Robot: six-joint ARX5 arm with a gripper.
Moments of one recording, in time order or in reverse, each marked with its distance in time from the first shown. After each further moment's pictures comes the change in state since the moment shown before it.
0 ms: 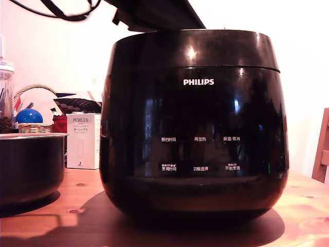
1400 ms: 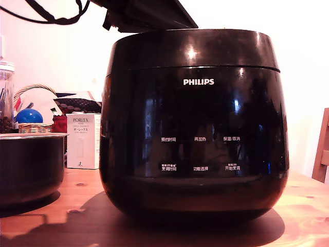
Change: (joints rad) arm 0.041 -0.051 -0.016 -0.062 0.064 -0.003
